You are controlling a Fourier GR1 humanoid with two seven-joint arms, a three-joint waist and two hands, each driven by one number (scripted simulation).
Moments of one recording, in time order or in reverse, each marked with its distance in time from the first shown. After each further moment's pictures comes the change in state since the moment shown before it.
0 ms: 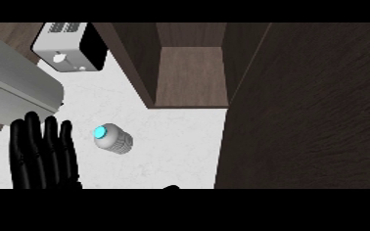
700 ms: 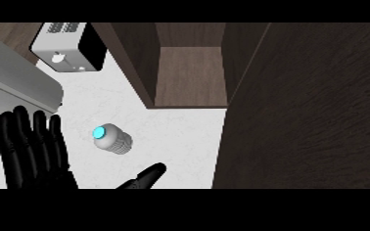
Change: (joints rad) left arm -0.014 0.009 0.092 0.024 0.026 0.009 0.000; right arm -0.052 -0.020 0.067 -0.005 0.022 -0.065 0.053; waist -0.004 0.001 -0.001
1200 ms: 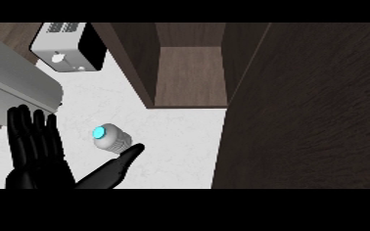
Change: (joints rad) left arm 0.055 0.102 0.134 0.096 0.293 0.069 -0.169; right arm -0.022 -0.033 -0.029 0.002 0.005 -0.008 0.008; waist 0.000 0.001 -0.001
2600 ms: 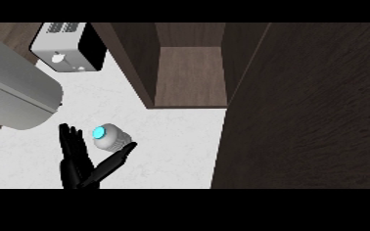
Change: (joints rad) left arm 0.070 -0.107 0.345 0.734 0.813 -0.308 -0.993; right arm -0.043 -0.035 0.036 -0.005 0.009 -0.054 0.038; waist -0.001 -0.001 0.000
